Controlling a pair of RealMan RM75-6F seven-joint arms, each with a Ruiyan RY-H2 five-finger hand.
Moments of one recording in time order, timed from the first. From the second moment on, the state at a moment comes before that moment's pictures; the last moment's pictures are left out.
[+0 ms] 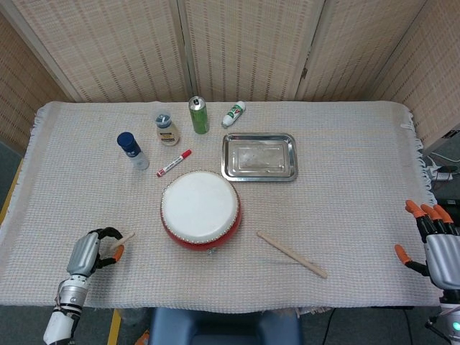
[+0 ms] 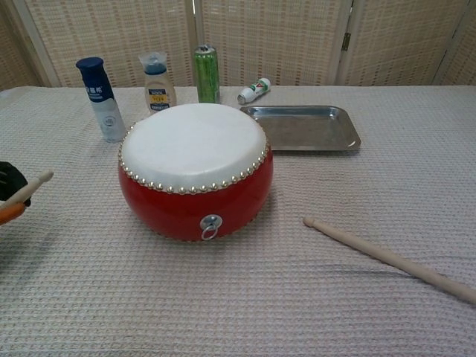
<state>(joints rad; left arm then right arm) -0.27 -1.42 -0.10 -1.64 1.21 1.25 -0.17 0.04 -1.06 0.06 -1.66 -1.52 1.52 0.06</state>
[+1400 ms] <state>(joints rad) -0.25 -1.38 -0.19 -1.34 1.37 1.04 -1.78 0.03 -1.01 0.08 -1.72 -1.54 1.57 0.01</state>
